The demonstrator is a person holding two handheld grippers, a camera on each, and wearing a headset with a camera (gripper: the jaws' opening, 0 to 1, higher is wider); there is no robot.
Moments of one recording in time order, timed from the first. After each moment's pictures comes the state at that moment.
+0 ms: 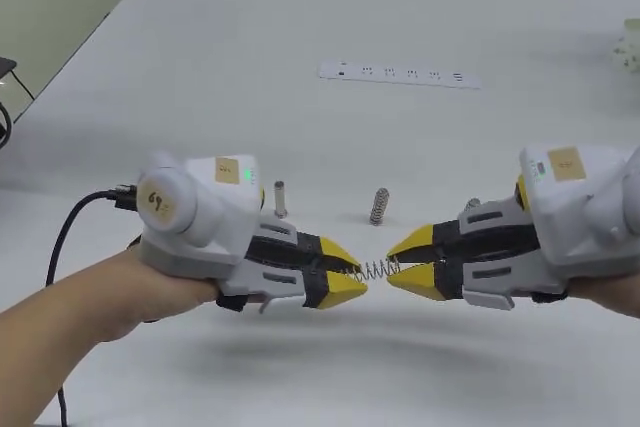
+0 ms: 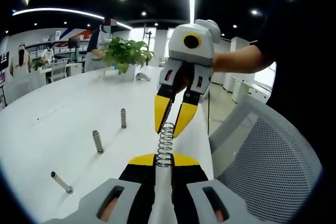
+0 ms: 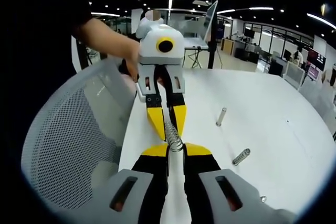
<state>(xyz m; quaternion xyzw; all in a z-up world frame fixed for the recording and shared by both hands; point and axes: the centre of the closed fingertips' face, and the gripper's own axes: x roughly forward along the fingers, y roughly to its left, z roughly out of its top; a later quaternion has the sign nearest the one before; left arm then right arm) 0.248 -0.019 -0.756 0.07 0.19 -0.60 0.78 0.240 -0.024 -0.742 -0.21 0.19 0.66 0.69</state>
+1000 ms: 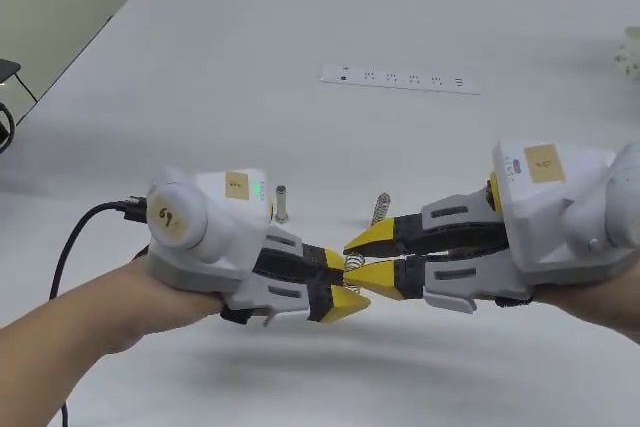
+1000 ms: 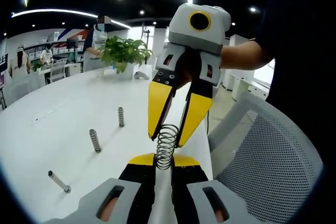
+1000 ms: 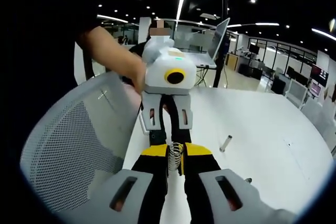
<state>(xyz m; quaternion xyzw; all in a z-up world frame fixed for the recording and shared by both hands) 0.243 -0.021 -0.760 0.08 0.19 -0.60 0.77 0.228 0.015 -0.717 -0.20 0.13 0.68 0.69</state>
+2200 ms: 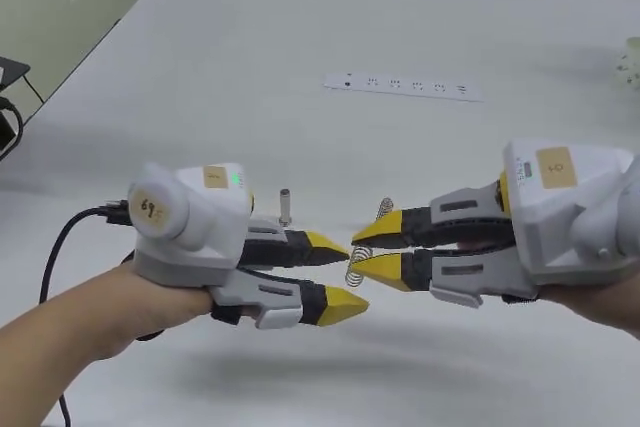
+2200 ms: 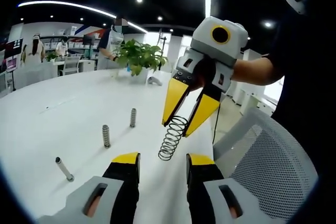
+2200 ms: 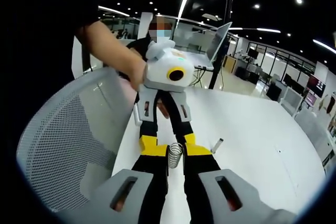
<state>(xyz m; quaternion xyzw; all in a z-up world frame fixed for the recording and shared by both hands) 0.255 -0.007 -0.753 0.02 0.20 -0.55 0.81 0.239 0.012 -0.709 -0.24 0.11 0.67 0.69</state>
